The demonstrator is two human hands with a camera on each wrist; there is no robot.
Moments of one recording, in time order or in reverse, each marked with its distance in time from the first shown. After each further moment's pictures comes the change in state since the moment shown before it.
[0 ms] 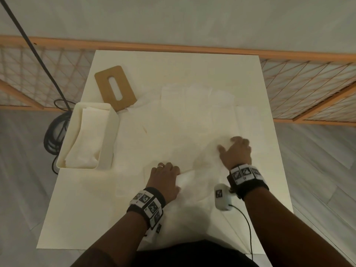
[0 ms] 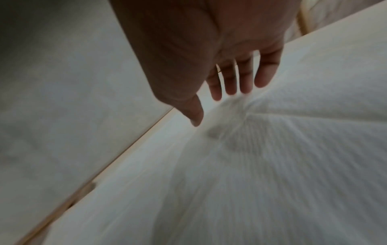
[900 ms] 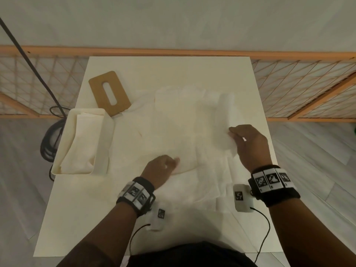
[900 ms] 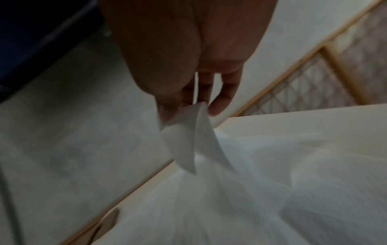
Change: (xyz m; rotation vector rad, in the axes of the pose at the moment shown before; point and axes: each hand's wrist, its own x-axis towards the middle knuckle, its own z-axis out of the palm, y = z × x) left_hand 0.019 -0.007 -0.040 -0.691 -0.022 -0.166; right_hand -0.009 0.015 -0.069 0.280 0.327 -0.693
